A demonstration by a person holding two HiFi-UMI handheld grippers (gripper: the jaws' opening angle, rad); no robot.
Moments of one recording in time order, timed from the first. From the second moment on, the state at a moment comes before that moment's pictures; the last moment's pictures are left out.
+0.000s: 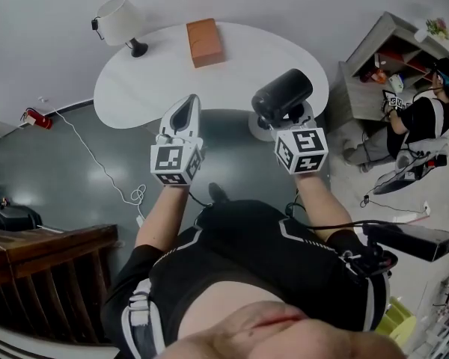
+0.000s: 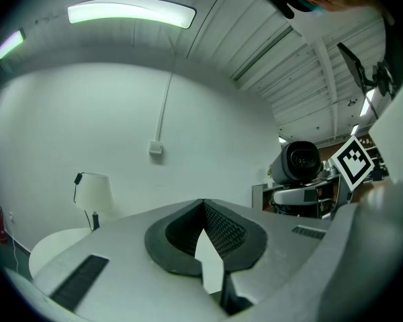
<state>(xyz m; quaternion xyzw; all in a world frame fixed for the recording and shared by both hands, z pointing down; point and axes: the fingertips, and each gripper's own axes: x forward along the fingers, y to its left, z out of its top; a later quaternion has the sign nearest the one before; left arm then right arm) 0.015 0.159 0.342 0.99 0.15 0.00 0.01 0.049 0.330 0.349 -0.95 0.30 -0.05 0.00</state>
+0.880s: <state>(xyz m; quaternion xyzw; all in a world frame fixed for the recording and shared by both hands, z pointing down) 0.050 -0.037 0.336 1.00 0.04 0.00 0.02 0.122 0.146 0.333 -0.93 0.37 -0.05 -0.01</state>
